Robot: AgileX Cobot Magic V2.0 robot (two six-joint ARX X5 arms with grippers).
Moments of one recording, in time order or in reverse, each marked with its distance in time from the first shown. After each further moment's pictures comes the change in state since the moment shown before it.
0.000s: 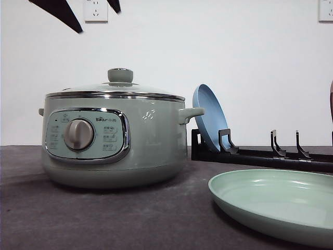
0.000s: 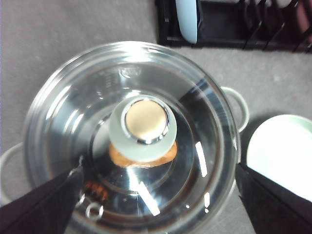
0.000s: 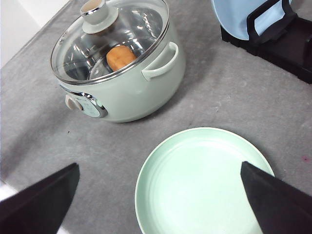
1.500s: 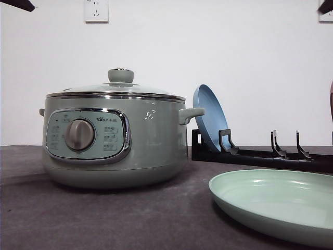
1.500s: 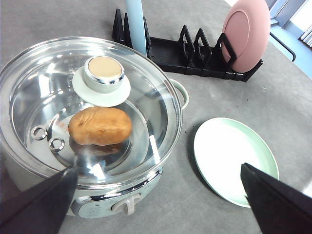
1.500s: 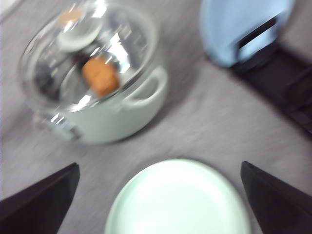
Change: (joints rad) left_arx 0.150 -0.637 -0.657 0.320 0.299 -0.045; right_arx 0.108 0.325 0.228 0.054 0.187 -0.058
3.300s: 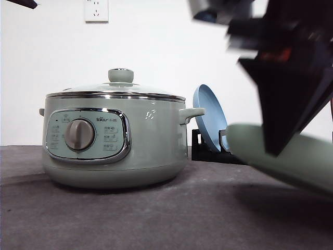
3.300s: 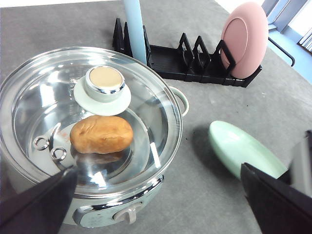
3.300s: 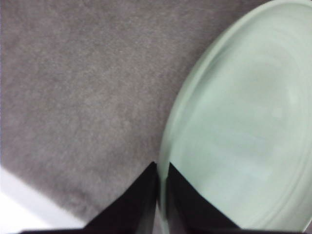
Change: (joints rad) left_arx 0.000 0.000 0.000 0.029 0.000 0.000; right_arx 0.671 0.461 -0.153 -0.074 0.430 0.217
